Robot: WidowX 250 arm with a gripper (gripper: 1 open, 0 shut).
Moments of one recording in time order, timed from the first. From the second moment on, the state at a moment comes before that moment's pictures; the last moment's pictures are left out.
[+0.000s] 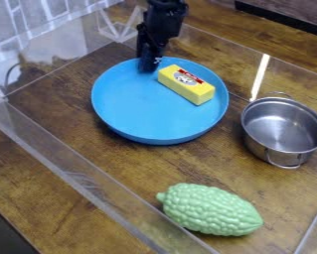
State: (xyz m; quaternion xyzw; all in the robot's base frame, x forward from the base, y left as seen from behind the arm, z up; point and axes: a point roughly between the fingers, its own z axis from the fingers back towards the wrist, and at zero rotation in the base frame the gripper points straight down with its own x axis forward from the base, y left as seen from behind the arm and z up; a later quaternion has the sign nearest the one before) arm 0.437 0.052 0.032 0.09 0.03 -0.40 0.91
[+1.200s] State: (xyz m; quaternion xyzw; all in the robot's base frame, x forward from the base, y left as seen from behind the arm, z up) arm 0.439 0.049 0.039 0.09 0.03 -0.41 0.91
